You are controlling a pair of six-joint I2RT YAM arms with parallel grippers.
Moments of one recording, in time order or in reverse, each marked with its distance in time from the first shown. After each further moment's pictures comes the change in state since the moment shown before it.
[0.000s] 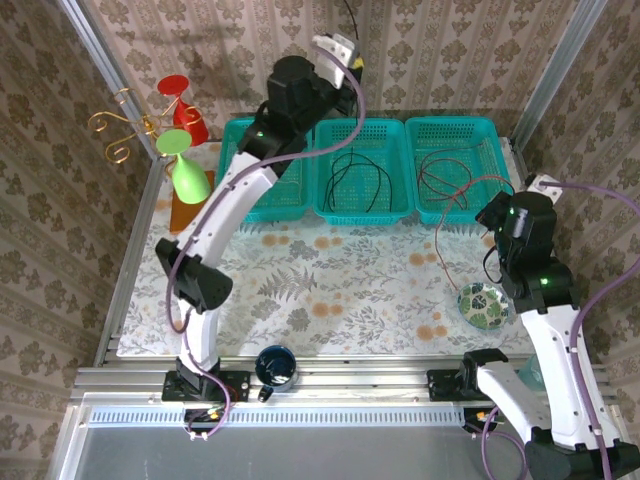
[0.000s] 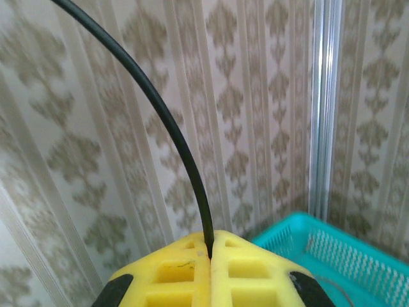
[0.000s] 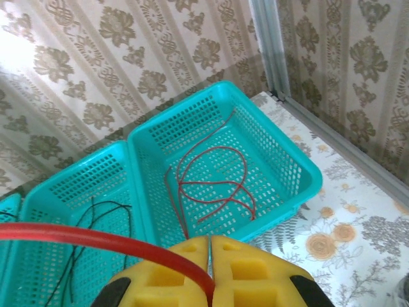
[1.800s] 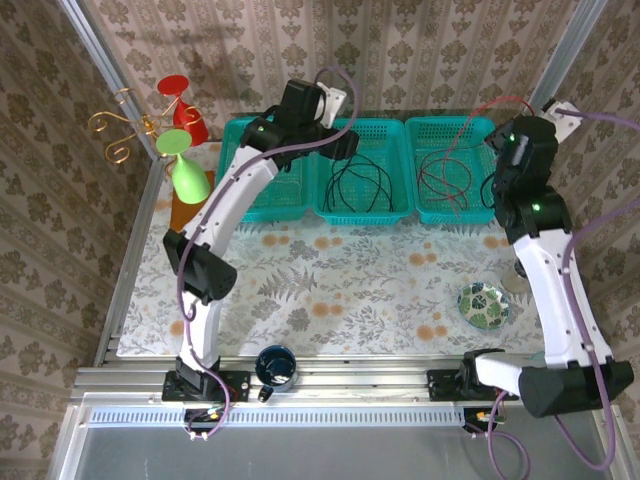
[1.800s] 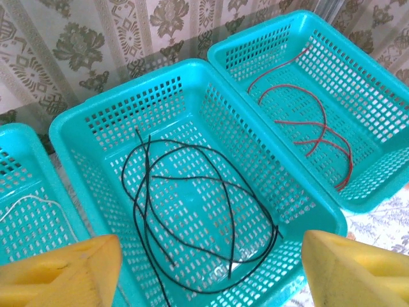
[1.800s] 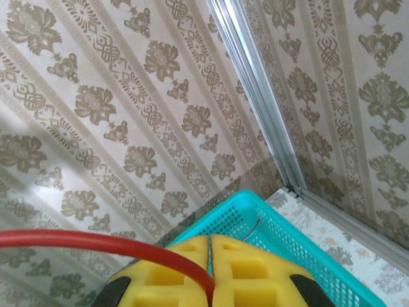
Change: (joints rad) left arm 0.063 0.037 0.006 -0.603 0.070 -0.165; right arm 0.000 0.415 0.386 0.251 0.221 0.021
